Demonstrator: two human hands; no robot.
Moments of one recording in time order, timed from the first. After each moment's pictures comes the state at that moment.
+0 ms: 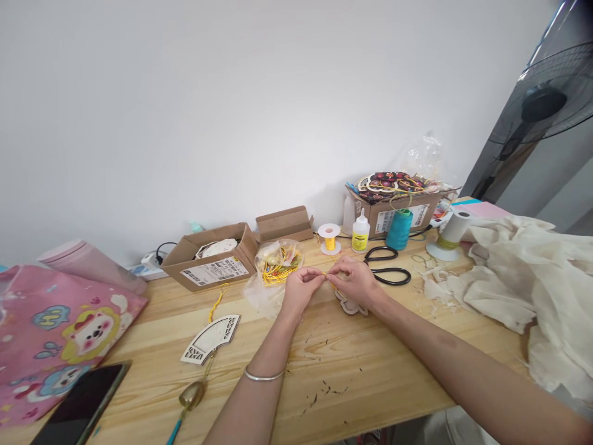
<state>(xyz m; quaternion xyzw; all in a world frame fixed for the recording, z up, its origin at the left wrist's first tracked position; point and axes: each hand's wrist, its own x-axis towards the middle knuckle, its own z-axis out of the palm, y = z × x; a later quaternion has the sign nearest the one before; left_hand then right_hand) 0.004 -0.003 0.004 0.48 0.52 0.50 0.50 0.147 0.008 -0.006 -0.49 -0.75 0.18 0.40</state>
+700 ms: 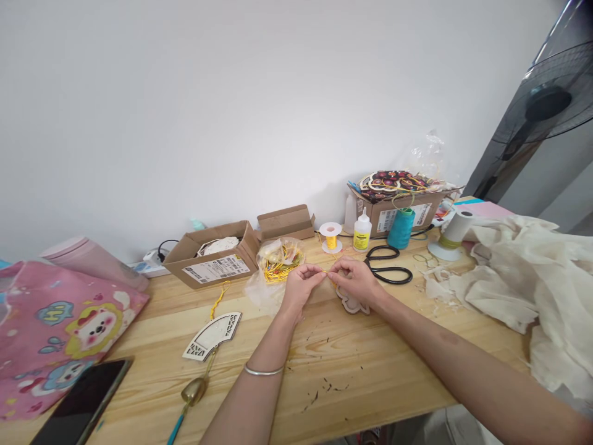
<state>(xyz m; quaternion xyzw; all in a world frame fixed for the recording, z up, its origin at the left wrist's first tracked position) 0.002 -0.006 0.007 0.46 0.51 0.50 0.53 0.145 0.005 0.002 -0.50 -0.73 0.25 0.39</state>
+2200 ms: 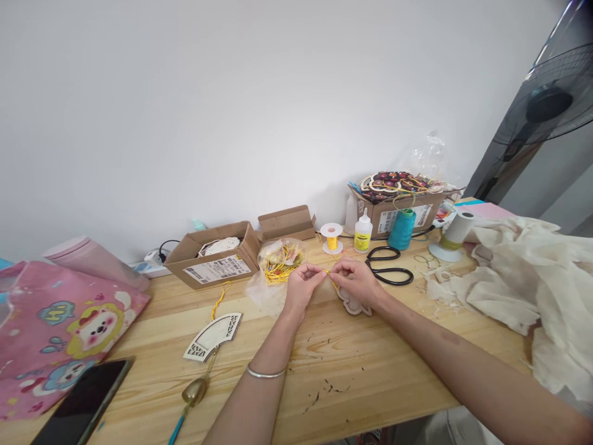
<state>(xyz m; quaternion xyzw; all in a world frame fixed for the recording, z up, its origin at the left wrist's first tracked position) 0.004 -0.005 0.004 0.47 0.49 0.53 0.52 0.144 0.008 -0.002 -0.49 -0.71 0.30 0.41</state>
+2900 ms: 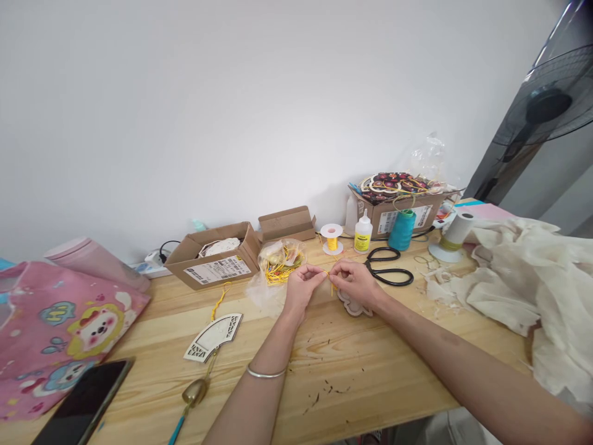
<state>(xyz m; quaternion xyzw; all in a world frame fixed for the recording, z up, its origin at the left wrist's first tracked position) 0.003 -0.004 0.004 0.47 0.49 0.52 0.51 0.143 0.005 0.002 -0.48 -0.73 0.29 0.40</state>
